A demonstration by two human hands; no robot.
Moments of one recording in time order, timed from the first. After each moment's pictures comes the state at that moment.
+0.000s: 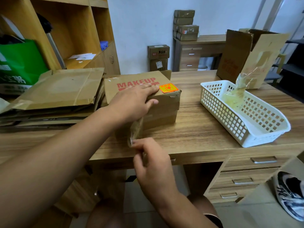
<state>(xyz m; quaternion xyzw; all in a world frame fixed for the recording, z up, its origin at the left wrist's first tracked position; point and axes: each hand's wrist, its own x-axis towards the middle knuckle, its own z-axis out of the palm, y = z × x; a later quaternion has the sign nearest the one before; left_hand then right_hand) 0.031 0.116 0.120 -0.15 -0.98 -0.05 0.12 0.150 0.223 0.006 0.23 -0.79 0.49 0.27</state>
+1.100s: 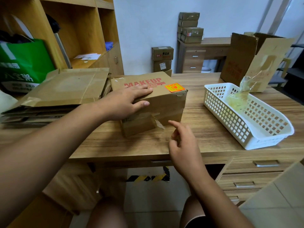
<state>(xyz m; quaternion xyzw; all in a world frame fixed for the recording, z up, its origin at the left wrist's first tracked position) 0.037 0.071 0.128 -0.18 -0.98 -0.11 0.03 0.113 0.282 0.021 0.09 -0.86 0.47 0.14</state>
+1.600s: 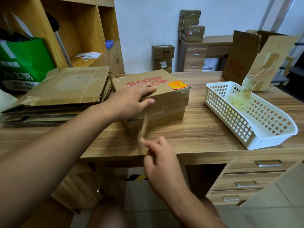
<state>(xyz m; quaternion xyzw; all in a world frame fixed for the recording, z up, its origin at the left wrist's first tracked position) 0.037 0.092 0.126 -0.15 -0.98 -0.11 0.06 0.152 0.236 0.016 0.18 -0.86 0.47 0.09</state>
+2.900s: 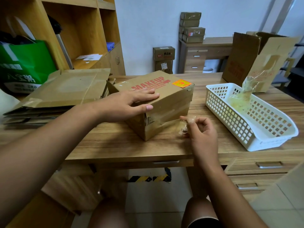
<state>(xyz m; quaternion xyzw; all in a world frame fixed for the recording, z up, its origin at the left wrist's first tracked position) 0.049 0.068 0.137 -0.24 -0.96 -0.16 -0.04 0.091 0.303 0.032 -0.02 -0.63 0.76 0.15</state>
